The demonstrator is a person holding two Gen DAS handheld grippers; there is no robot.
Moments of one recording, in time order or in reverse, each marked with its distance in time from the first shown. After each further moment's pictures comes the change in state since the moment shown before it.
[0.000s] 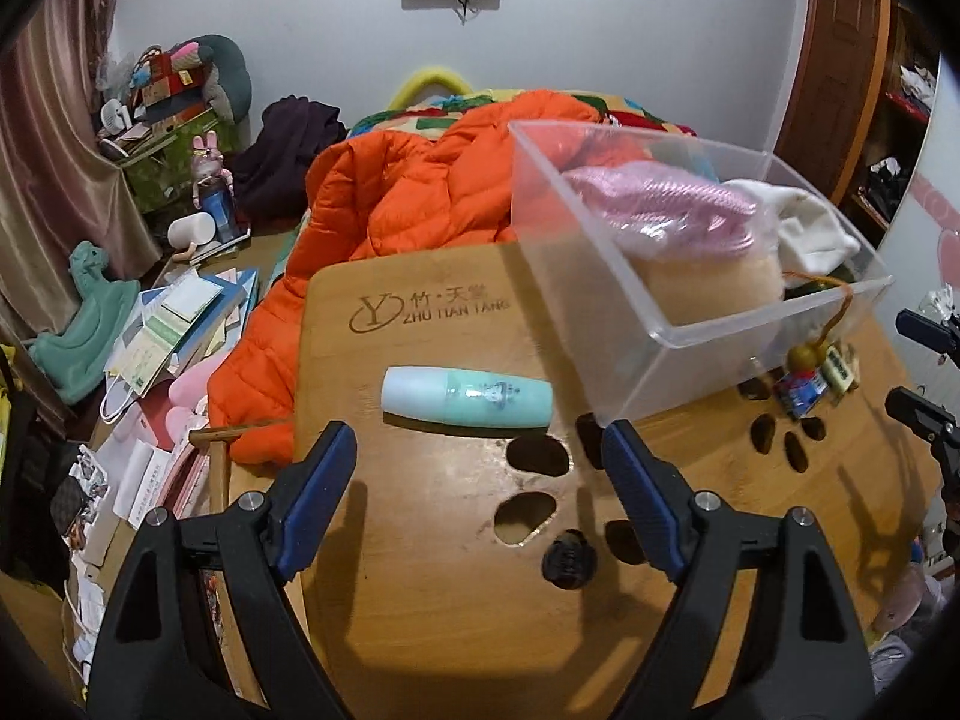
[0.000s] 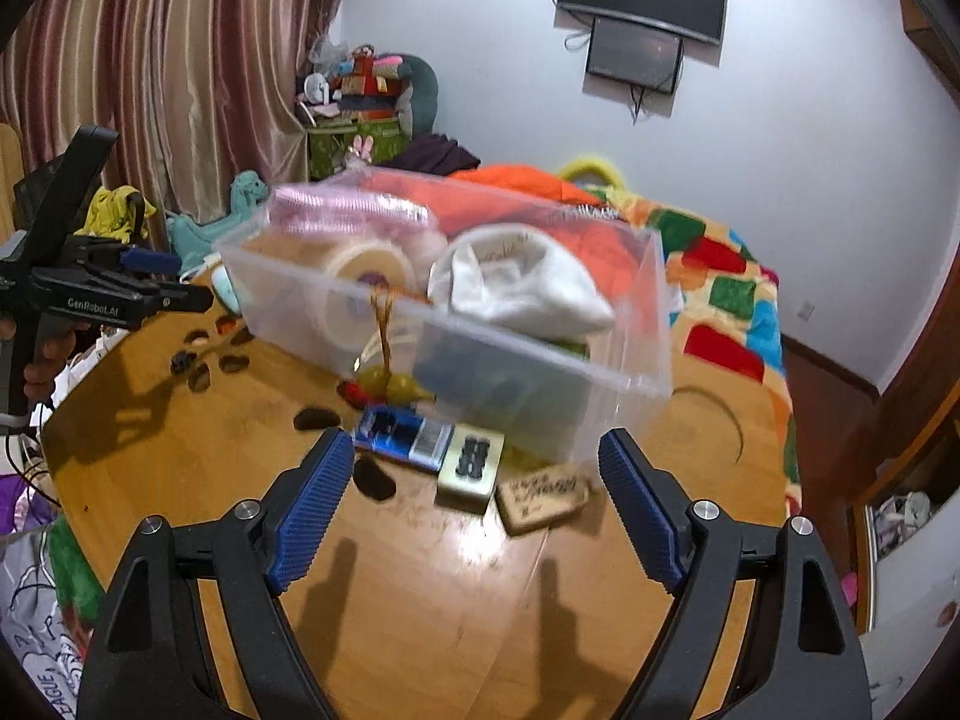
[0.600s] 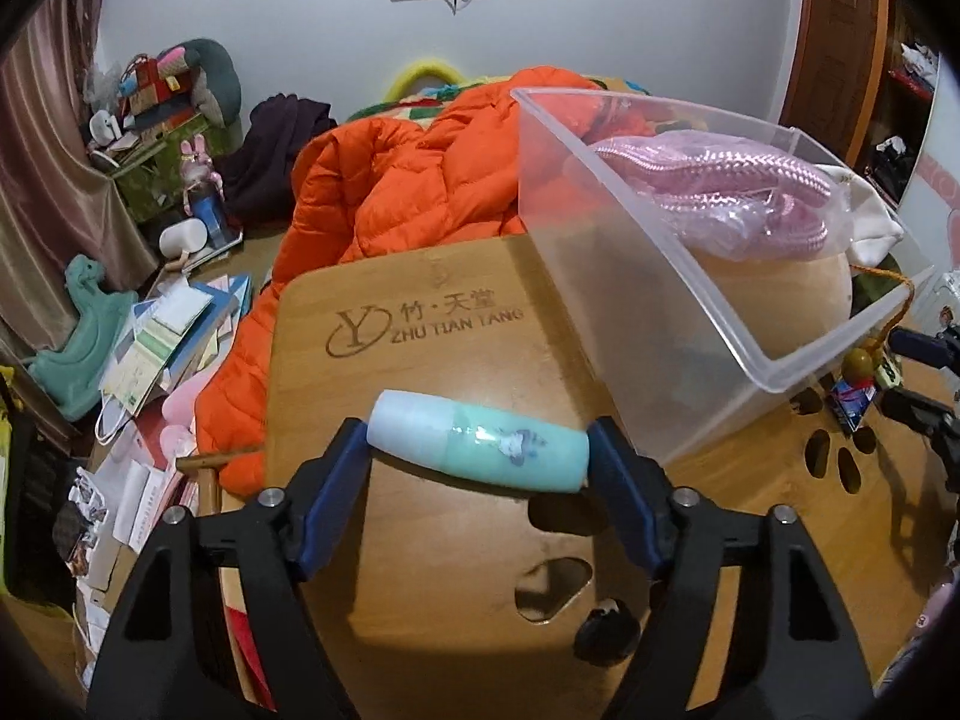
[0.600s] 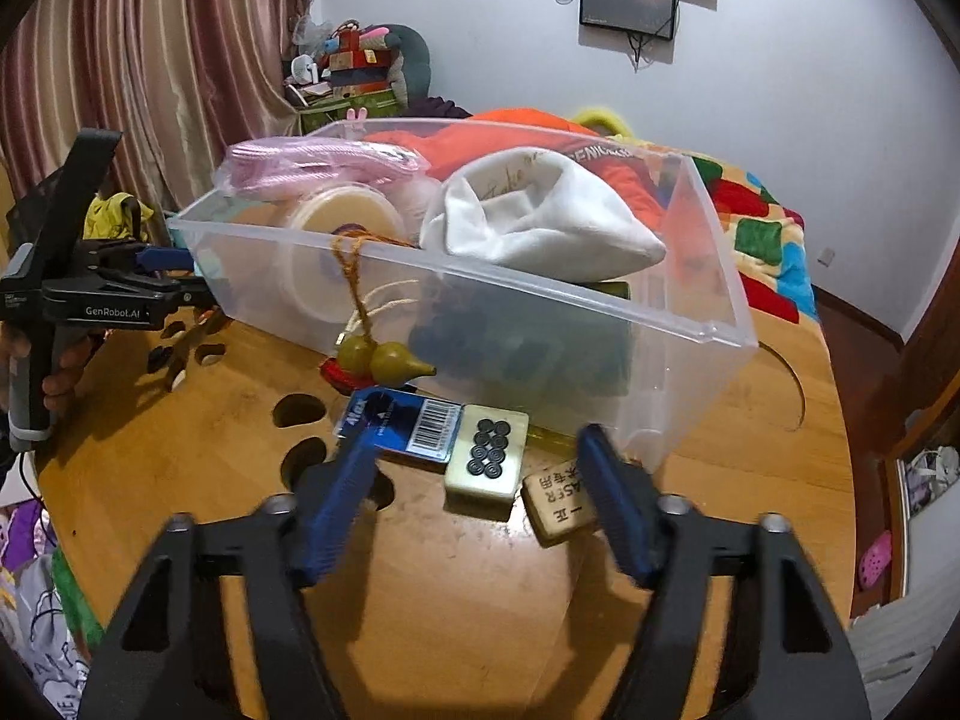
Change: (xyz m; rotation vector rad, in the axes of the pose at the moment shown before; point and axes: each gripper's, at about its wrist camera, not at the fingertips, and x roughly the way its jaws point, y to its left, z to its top) left arm 0.033 -0.001 0.013 0.037 0.011 0.014; right arm 0.038 -0.004 -0.004 0.077 0.085 0.055
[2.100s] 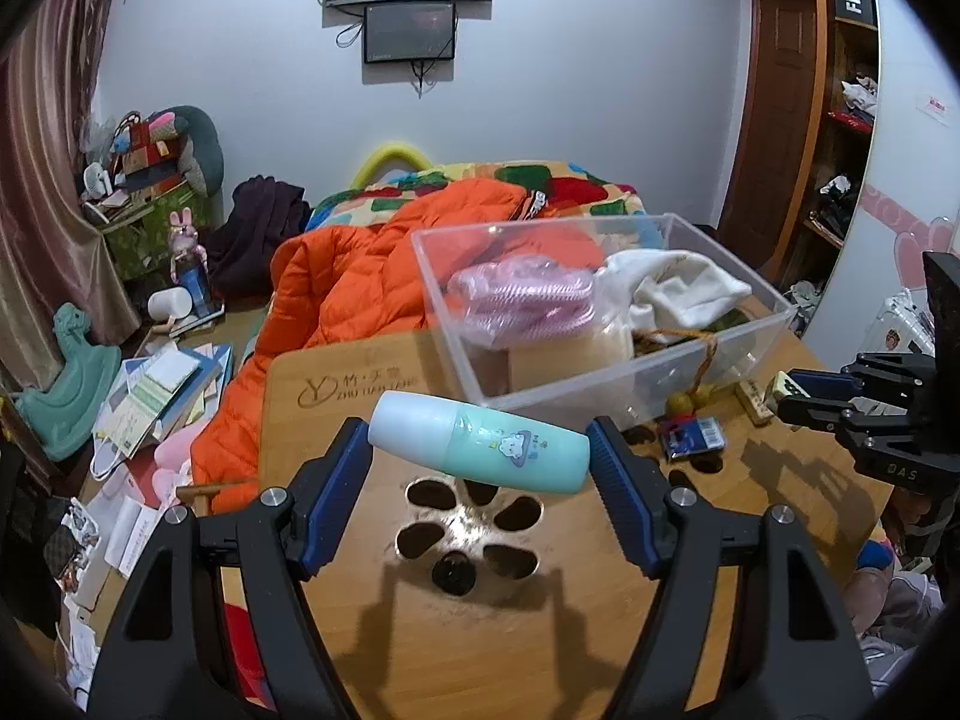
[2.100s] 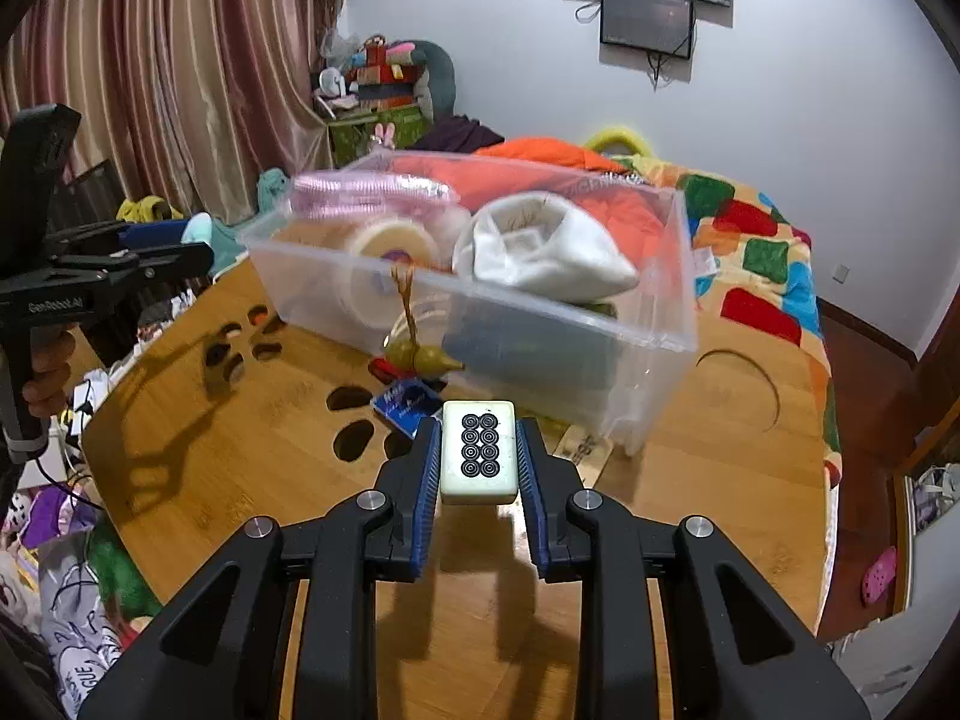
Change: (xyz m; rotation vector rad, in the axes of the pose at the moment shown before) left arm -0.094 -0.045 -0.004 0.025 -0.199 -0.077; right arm -0.049 0.001 -0.001 -0.023 -0.049 0.053
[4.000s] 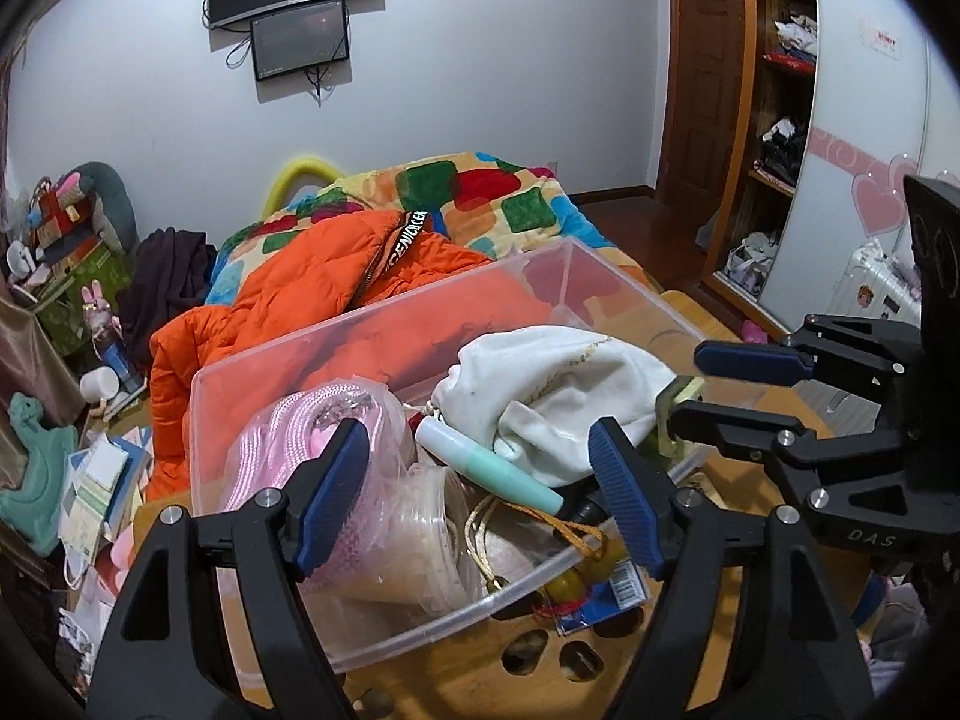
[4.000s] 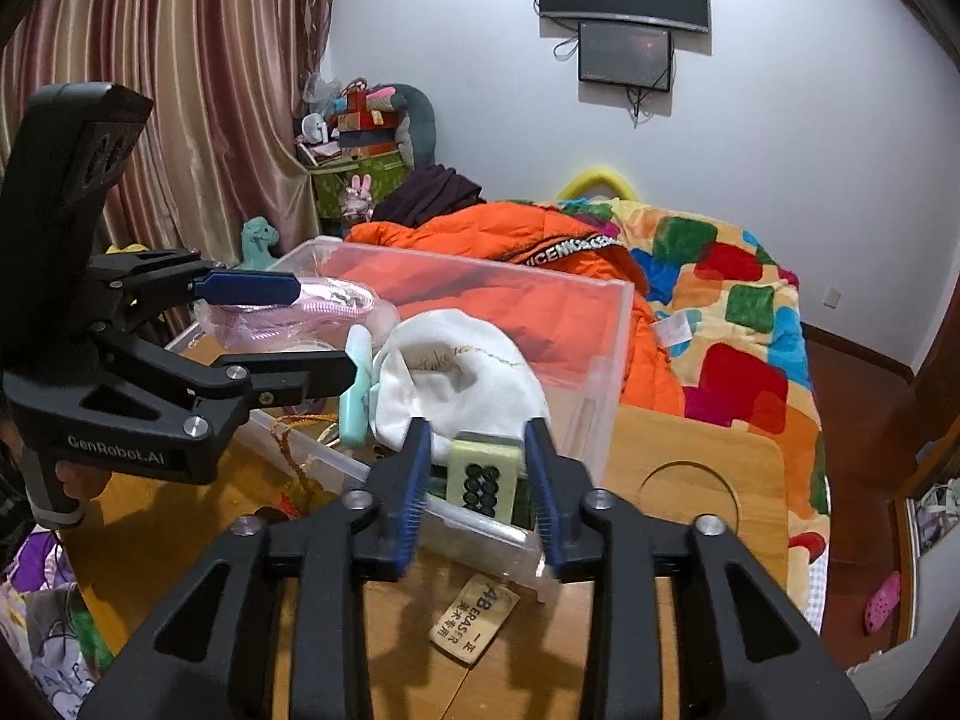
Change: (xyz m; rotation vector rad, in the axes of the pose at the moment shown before) left arm 0.077 -0.088 0.072 0.164 0.049 -0.116; right arm 0.020 -0.050 0.046 0.022 -0.109 -0.018
